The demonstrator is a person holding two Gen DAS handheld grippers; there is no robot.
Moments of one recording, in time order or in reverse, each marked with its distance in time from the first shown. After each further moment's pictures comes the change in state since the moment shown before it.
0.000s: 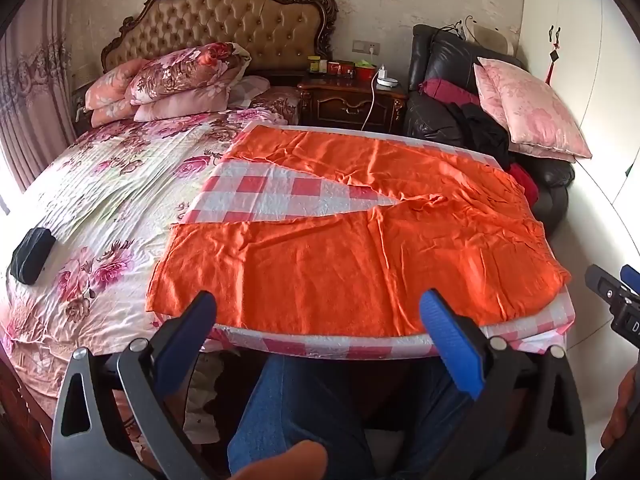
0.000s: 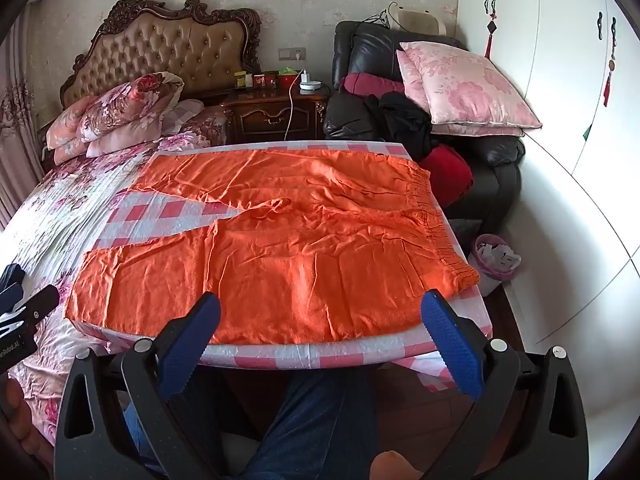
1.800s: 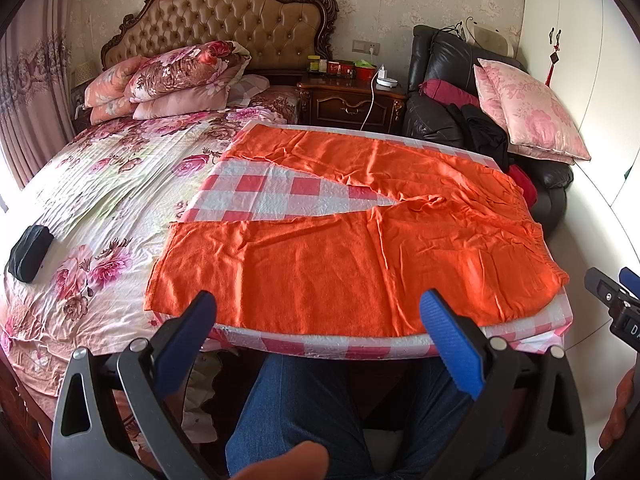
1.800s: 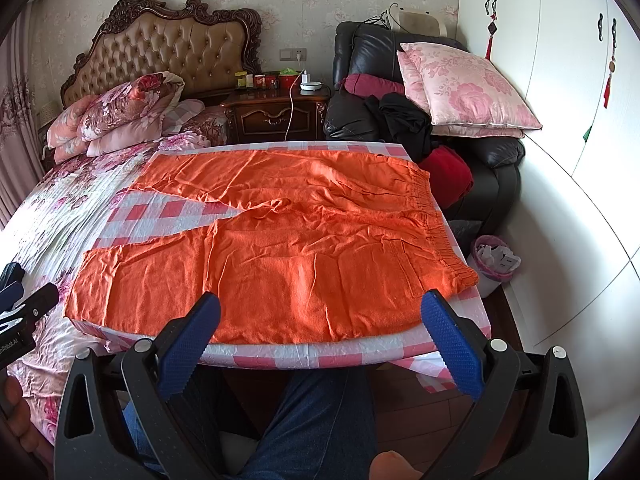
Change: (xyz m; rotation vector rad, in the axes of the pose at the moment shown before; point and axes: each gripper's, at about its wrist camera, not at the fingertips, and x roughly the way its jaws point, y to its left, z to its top) left arm -0.002 0.000 0.000 -0.004 -0.002 -0.016; right arm -0.001 -0.002 0.000 0.002 0.001 0.003
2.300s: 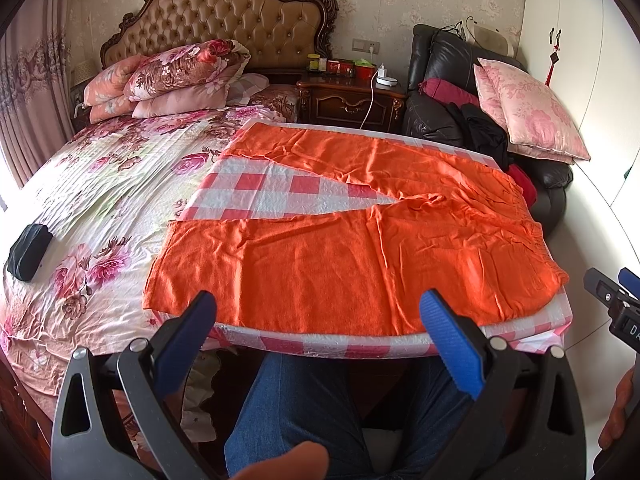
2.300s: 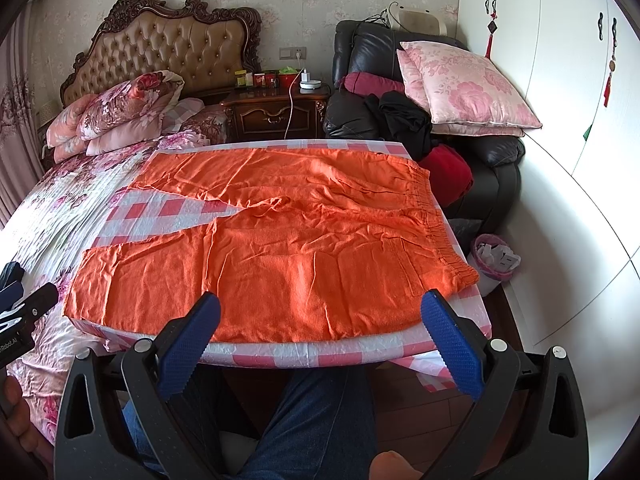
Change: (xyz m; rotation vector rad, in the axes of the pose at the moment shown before) left arm 0.000 0.001 0.000 -0.001 0.001 -0.002; right arm 0.000 0.001 -0.001 0.000 0.001 0.000
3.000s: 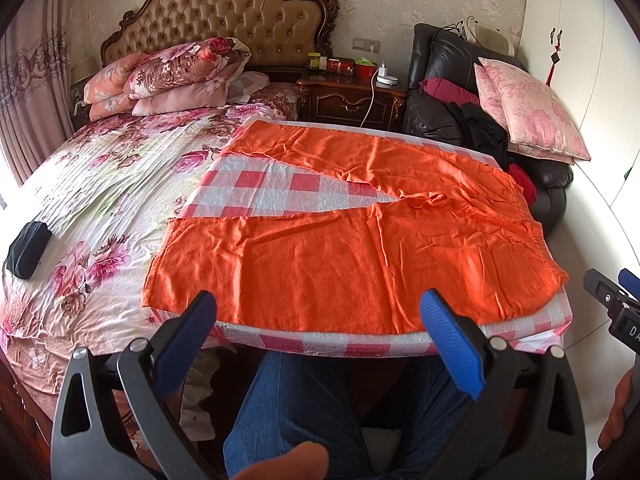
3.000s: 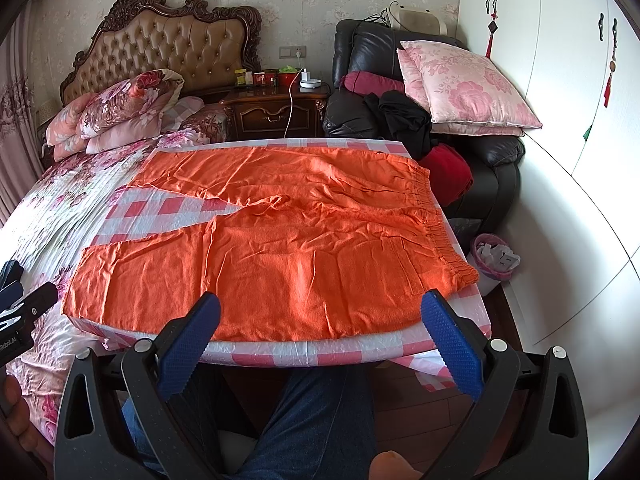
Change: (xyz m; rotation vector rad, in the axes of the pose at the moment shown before) left arm 0.000 0.001 0.000 -0.002 0.002 -0.001; right arm -0.001 0.002 -0.002 0.000 0.001 -0.001
